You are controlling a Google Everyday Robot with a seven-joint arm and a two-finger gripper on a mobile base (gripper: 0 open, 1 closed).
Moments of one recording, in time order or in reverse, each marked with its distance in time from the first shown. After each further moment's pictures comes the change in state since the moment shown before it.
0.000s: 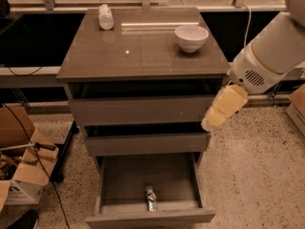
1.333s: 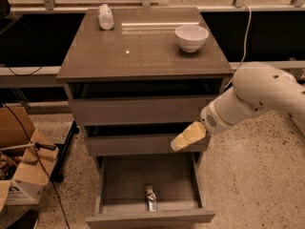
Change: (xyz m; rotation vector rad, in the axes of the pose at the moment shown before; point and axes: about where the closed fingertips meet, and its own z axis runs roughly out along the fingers) arm 0.032 -0.005 0.177 -0.105 -0.048 0.399
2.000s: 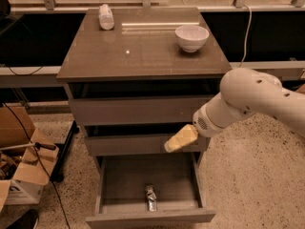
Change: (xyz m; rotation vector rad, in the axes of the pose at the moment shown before) arm 0.002 -0.001 0.023 0.022 0.033 0.056
